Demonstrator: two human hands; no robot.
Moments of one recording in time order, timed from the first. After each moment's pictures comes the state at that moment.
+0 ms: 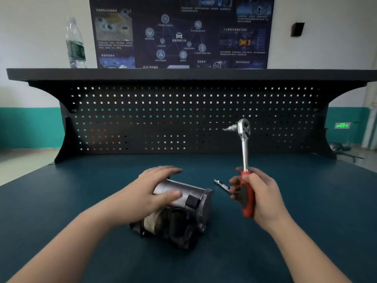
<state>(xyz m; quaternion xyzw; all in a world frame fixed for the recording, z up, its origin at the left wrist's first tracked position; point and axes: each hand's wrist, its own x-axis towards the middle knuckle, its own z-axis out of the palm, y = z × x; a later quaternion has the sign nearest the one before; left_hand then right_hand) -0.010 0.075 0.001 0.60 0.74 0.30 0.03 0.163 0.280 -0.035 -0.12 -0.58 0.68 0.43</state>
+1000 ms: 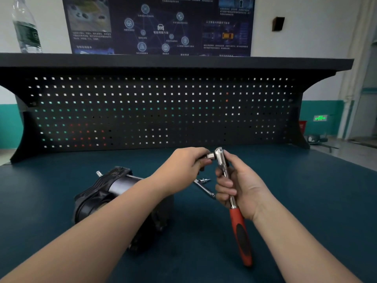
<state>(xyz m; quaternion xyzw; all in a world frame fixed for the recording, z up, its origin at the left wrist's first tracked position) 0.059 0.236 0.003 0.65 0.66 0.36 -0.10 0.191 0.321 -0.018 -0.18 -0.49 0.82 0.23</state>
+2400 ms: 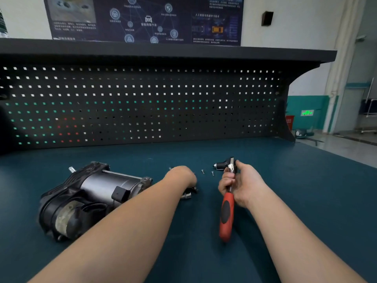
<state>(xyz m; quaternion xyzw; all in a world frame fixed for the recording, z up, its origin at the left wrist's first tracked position) 0.044 0.357 -0.061 0.40 0.91 0.04 0.11 0.198 0.394 -0.055 -0.26 -0.22 0.89 0.30</state>
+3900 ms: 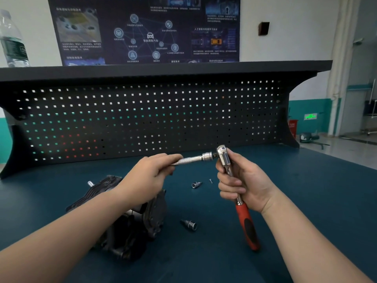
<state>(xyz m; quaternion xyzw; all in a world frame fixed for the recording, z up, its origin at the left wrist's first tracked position) 0.034 0.198 -0.001 0.65 0.67 0.33 -0.16 0.219 0.352 -0.018 0.01 -0.58 0.80 0.17</state>
